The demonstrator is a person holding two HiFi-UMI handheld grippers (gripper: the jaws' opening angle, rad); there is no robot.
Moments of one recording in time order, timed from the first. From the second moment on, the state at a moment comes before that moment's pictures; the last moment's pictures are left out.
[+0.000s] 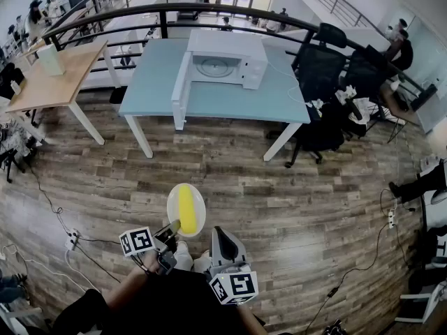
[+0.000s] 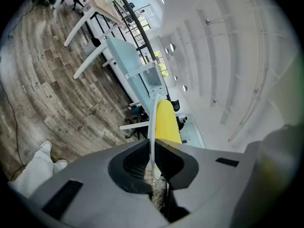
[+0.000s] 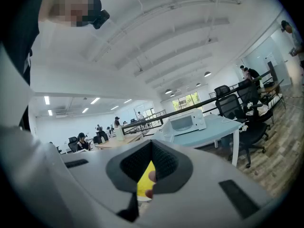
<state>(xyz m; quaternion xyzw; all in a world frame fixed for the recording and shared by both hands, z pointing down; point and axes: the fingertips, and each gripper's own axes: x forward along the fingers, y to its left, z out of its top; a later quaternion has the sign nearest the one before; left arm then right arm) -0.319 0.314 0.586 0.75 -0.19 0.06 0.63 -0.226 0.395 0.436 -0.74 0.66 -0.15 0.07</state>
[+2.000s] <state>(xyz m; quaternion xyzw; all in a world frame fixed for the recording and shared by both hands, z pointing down) -0.317 0.242 0.606 0.75 -0.15 0.10 0.63 -0.241 0.324 0.452 -0.77 0.62 -0.13 0.06</state>
